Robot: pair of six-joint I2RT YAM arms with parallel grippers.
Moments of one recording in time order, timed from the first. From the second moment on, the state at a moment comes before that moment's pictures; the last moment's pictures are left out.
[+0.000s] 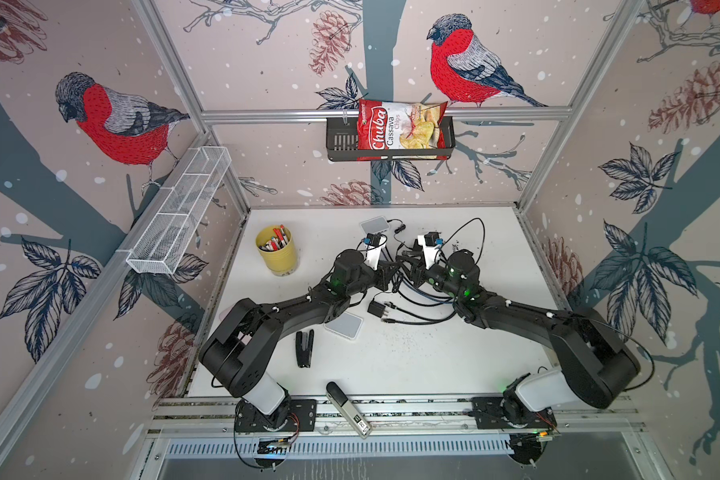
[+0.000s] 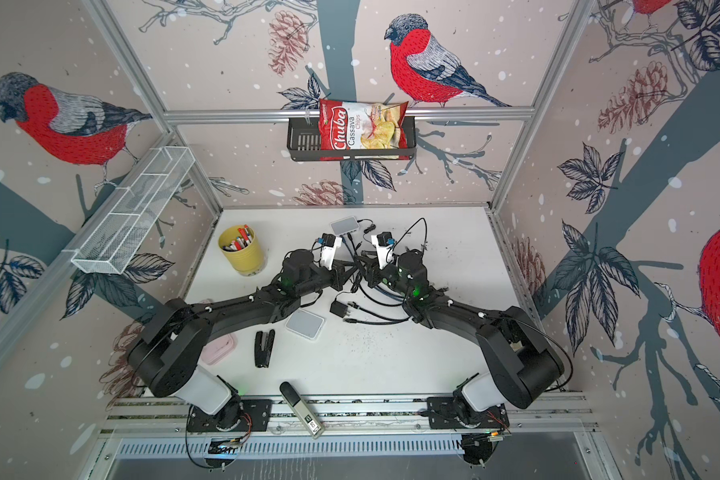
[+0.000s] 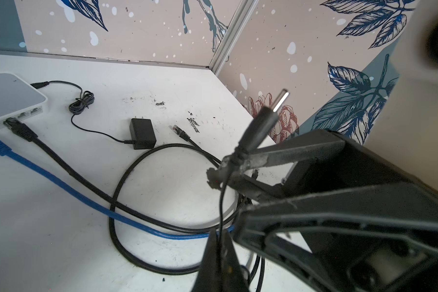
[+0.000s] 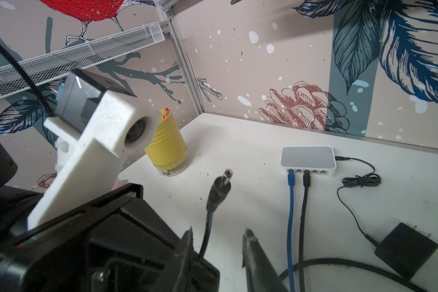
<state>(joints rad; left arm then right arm) -0.65 1.59 0.81 0.51 0.37 -0.44 0.63 1.49 0.68 0.69 -0.30 0.24</state>
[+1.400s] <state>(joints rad) -0.64 1.42 0.84 0.22 0.23 -0.44 0.75 1.51 0.76 0.28 -0.20 -0.11</state>
